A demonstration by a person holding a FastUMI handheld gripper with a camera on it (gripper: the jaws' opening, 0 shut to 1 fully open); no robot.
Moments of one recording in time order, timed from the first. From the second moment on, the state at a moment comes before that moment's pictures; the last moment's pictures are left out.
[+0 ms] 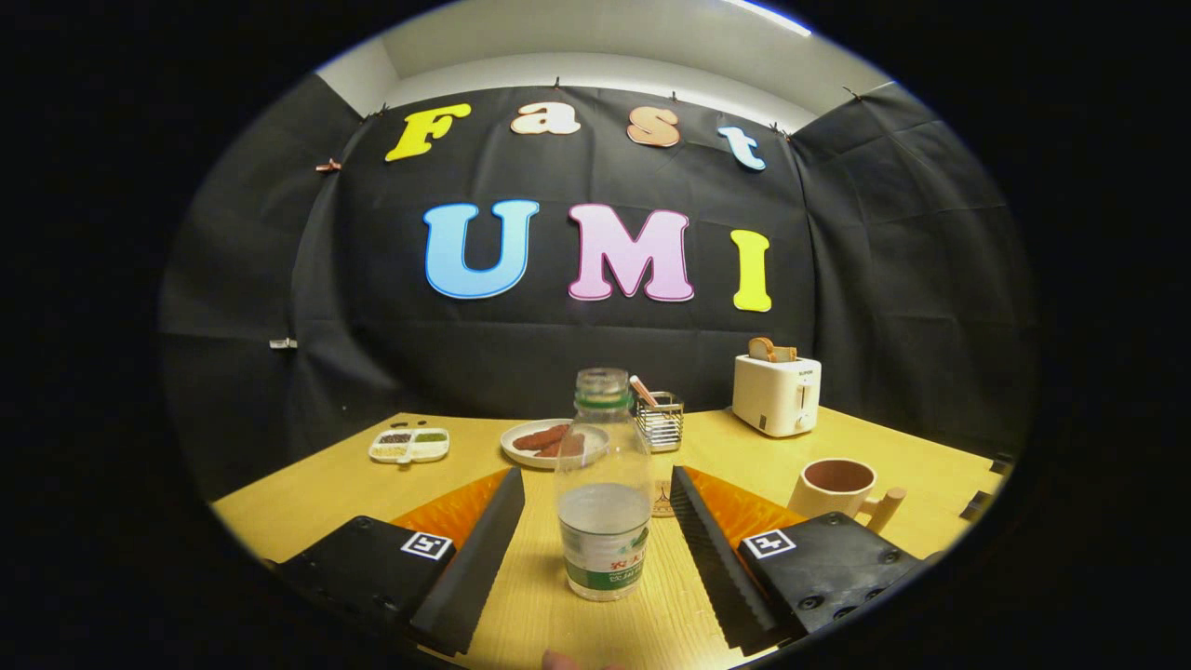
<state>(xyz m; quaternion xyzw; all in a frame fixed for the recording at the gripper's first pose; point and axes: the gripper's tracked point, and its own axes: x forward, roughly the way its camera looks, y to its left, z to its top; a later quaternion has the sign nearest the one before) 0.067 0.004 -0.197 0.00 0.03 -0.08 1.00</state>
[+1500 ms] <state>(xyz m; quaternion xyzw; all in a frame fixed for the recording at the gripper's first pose) 0.082 -0.025 -0.195 0.32 0.06 -0.10 0.94</state>
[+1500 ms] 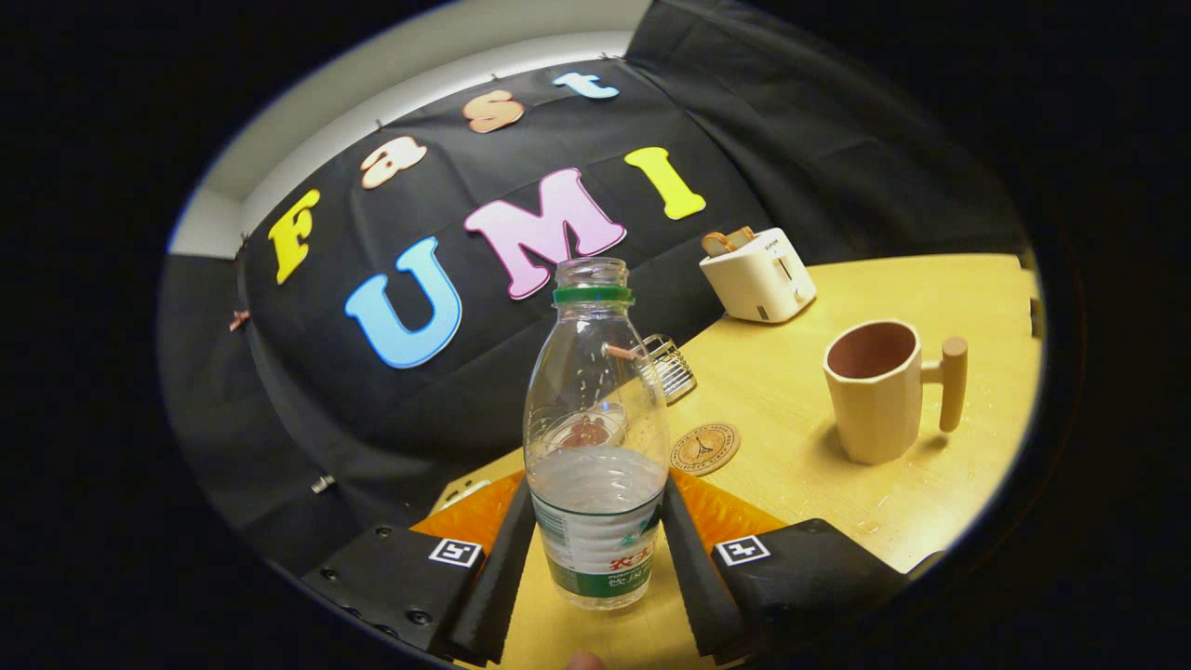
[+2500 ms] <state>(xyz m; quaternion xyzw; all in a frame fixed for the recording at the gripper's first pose) 0.090 -0.078 -0.202 0.58 0.05 -0.14 0.80</state>
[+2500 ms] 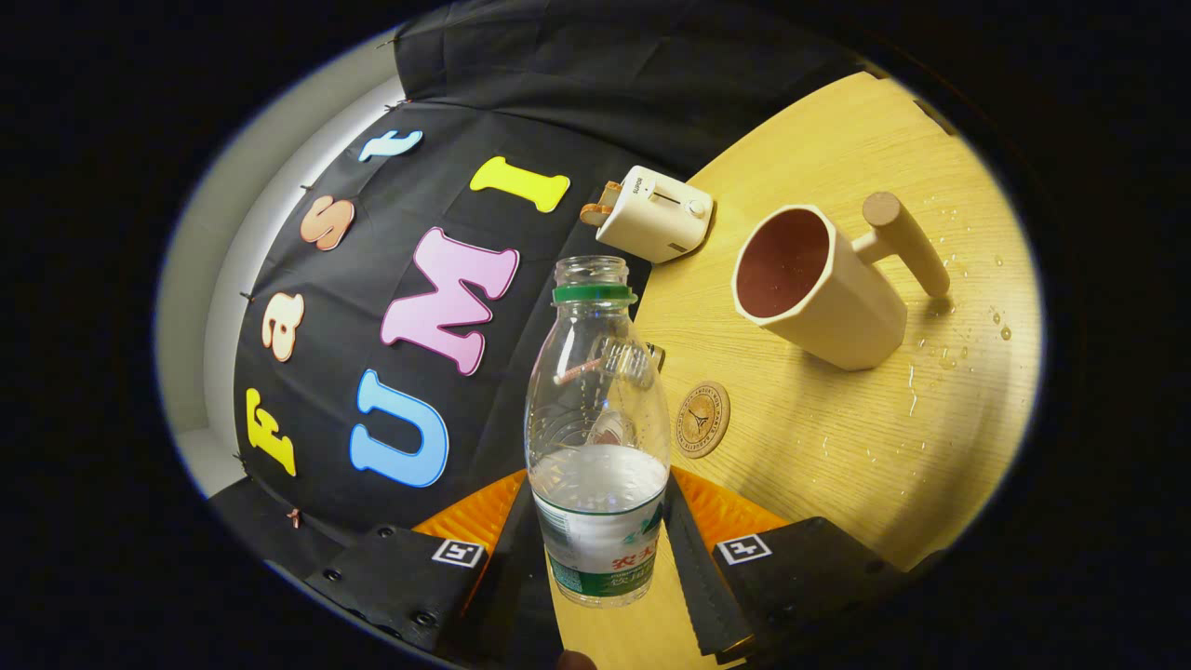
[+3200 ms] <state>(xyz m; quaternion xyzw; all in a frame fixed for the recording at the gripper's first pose) 0.097 -0.104 -0.216 0.69 0.02 -0.17 0.70</state>
